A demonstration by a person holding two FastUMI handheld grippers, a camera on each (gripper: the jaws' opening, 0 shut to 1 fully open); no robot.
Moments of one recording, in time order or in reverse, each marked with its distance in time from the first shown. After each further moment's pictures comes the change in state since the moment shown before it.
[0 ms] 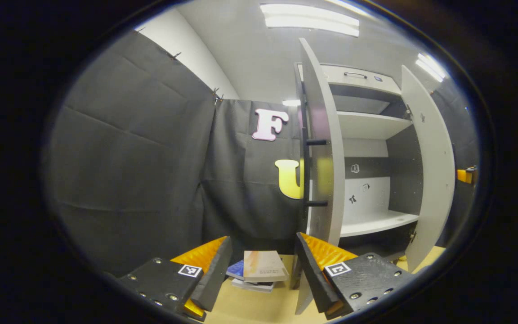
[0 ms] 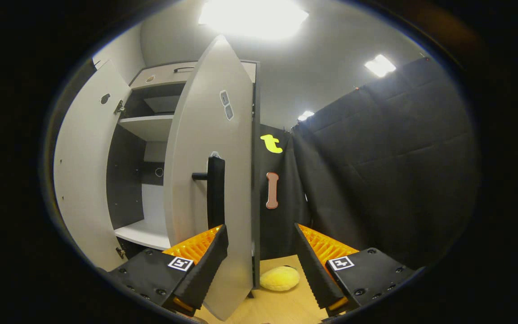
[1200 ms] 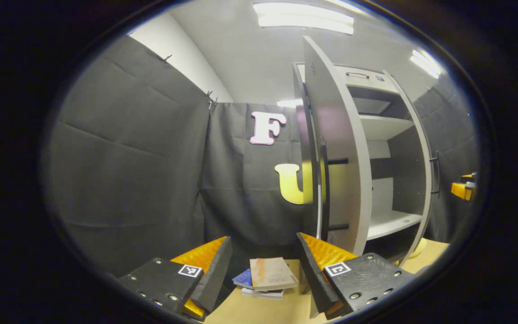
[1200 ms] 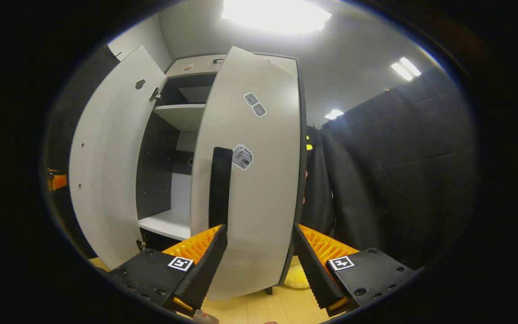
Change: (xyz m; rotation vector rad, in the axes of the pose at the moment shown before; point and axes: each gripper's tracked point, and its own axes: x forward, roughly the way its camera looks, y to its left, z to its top) left arm 0.054 0.012 0.040 0.051 -0.020 -0.037; right arm -0.027 0.034 -0.016 -0.083 0.035 0.155
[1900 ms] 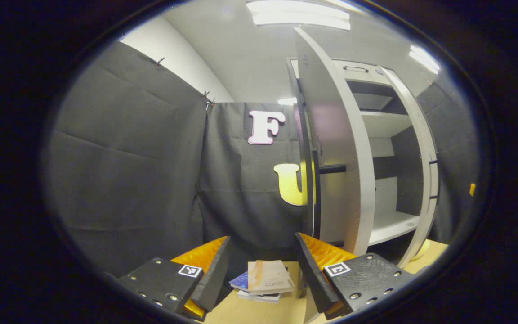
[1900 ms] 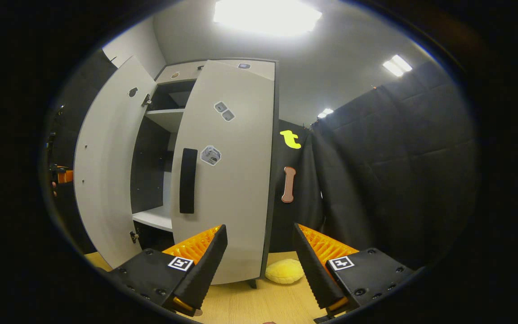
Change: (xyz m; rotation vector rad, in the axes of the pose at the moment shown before) left arm 0.016 -0.036 0.007 0.025 0.016 0.039; right arm -0.035 -0.068 -0.008 0.029 0.000 -0.026
